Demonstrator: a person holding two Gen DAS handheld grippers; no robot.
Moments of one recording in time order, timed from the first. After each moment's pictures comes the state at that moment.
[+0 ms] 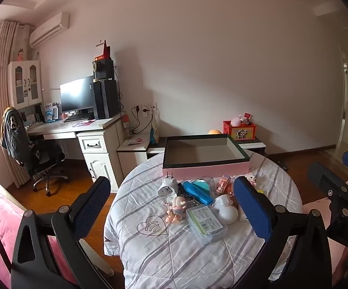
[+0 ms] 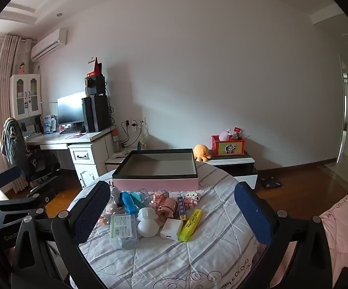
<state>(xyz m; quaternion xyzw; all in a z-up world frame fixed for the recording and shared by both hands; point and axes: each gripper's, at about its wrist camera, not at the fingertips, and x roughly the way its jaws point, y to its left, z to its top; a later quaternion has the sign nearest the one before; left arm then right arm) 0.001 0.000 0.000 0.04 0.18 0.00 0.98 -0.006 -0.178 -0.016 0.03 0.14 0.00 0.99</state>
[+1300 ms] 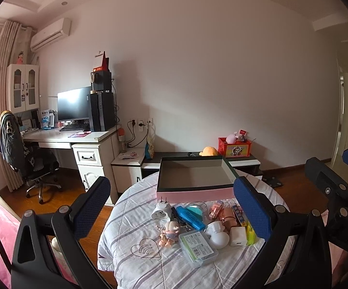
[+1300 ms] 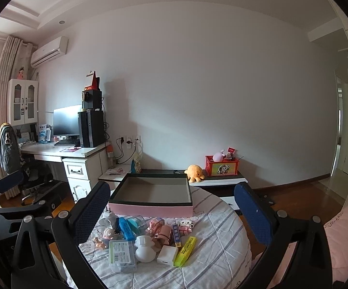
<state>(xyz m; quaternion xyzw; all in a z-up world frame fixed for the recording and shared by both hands) 0.011 -0.001 0.035 0.01 0.13 -0.02 0.99 -0.003 -0.170 0.025 0.01 0.08 -0.02 1.00</state>
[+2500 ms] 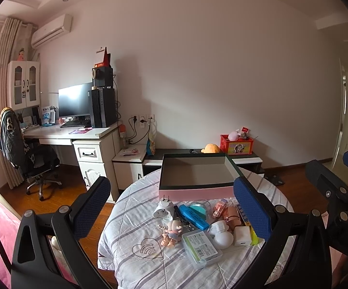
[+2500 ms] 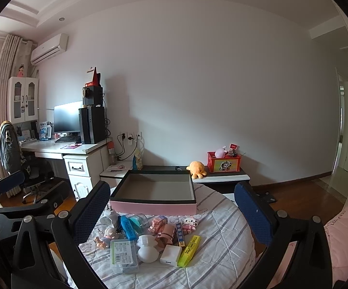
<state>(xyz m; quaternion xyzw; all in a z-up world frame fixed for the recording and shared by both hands) 0.024 0.005 0.024 0.01 0.14 -0.02 0.99 0.007 -0.163 0.028 0.01 0.10 -0.01 1.00</state>
